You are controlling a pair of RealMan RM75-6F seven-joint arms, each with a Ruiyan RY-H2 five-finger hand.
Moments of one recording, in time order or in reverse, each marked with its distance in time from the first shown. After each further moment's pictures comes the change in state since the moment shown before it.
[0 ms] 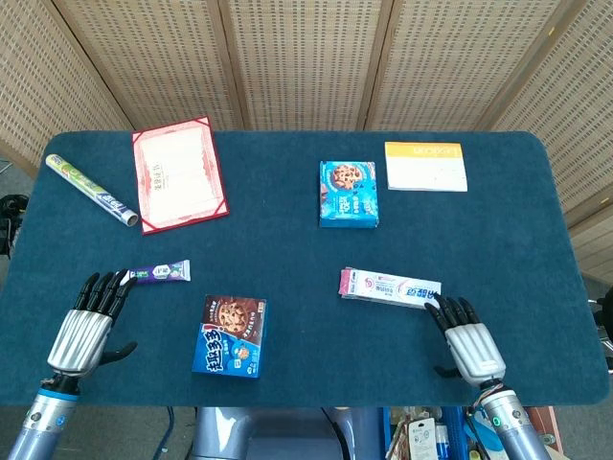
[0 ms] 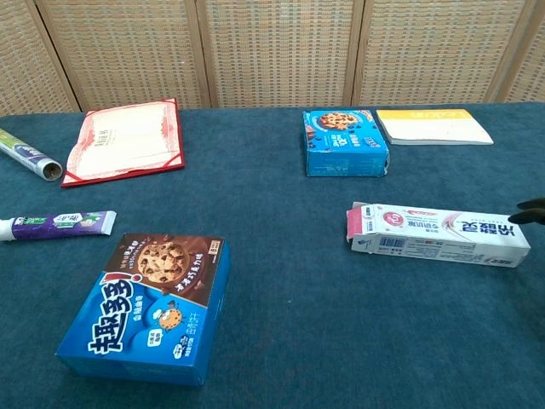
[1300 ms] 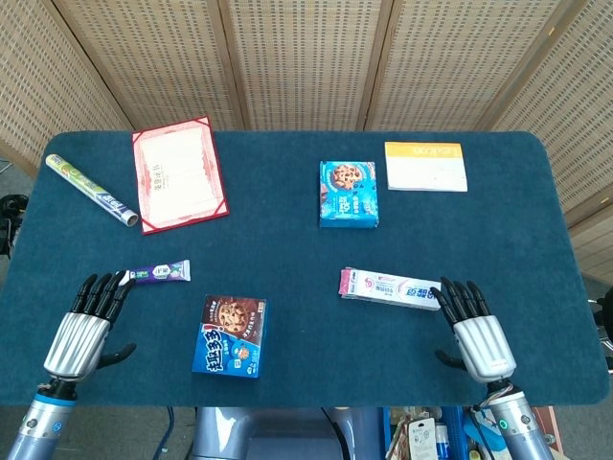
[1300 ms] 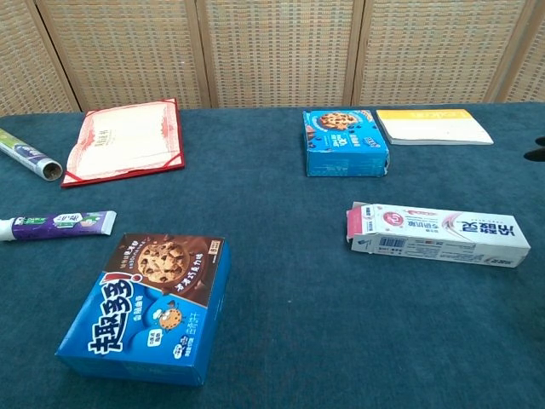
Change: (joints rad) left arm 0.014 0.015 0.010 -0.023 0.037 0.038 0.008; right arm -0.039 -0.026 0.023 0.050 -0.156 0.204 0.047
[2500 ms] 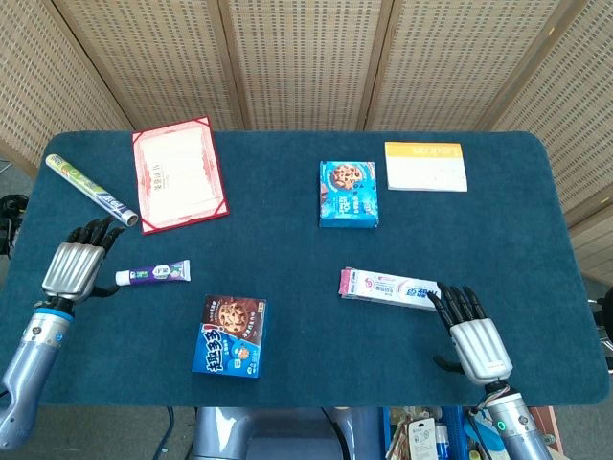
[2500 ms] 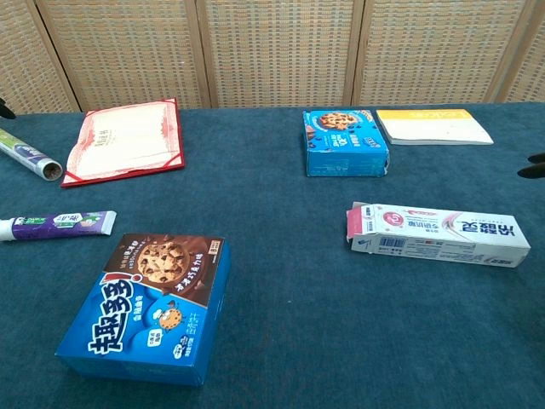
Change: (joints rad) left arm -0.270 0.095 -0.218 0.080 -0.436 -0.436 0.092; right arm 0.001 0.016 -0.005 -0.035 0.029 -0.059 -0.011
